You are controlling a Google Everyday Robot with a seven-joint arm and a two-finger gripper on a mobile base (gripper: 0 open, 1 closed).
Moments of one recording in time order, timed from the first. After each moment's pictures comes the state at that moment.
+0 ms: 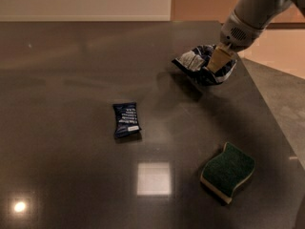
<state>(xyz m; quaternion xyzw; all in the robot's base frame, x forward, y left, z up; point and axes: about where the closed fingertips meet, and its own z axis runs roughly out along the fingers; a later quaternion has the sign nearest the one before) 0.614 -0.176 0.902 -0.48 0.86 0.08 0.15</state>
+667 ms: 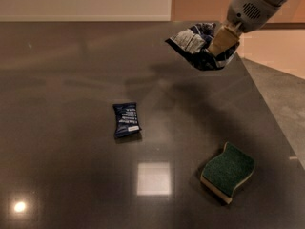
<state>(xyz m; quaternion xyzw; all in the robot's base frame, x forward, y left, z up) 0.586 -0.159 0.971 -0.50 0.83 0.09 0.22</state>
